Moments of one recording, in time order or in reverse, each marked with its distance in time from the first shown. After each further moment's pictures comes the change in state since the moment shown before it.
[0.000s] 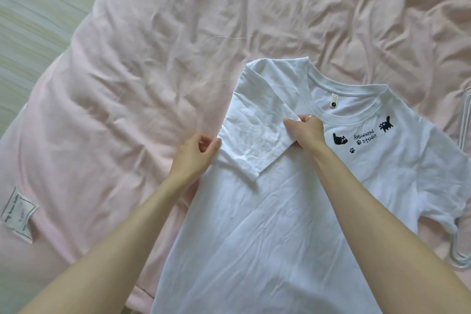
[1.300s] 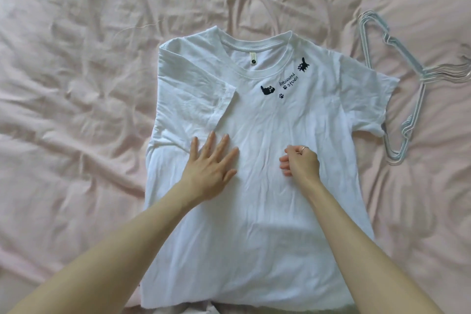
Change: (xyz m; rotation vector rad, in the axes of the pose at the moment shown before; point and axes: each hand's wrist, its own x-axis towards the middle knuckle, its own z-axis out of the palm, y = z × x) left_hand -0.078 0.014 0.090 1.103 -0.415 0.845; right_hand -0.101 0.157 -0.085 0.262 0.283 0.165
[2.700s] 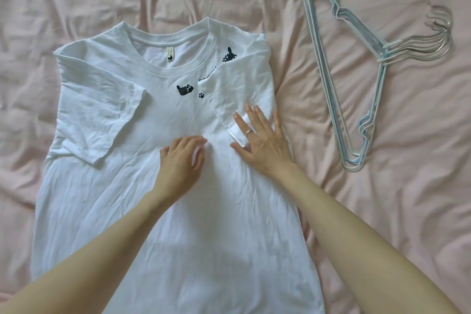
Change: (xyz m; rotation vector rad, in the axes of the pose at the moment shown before) left_hand 0.093 0.129 0.000 -0.443 0.443 -0.299; right_hand 0.148 0.031 -0.082 -0.952 -0.071 -1.213
